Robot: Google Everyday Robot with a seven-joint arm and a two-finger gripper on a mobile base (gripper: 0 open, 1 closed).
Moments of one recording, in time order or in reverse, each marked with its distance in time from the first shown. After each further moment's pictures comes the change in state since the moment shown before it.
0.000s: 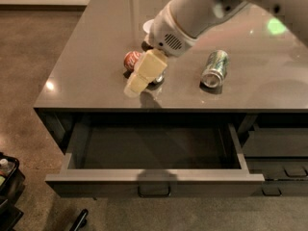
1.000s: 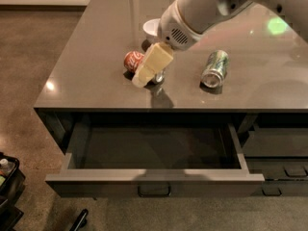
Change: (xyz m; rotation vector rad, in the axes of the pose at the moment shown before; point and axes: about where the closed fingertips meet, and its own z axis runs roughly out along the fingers) arm 0.010 -0.036 -0.003 0.088 0.004 0.031
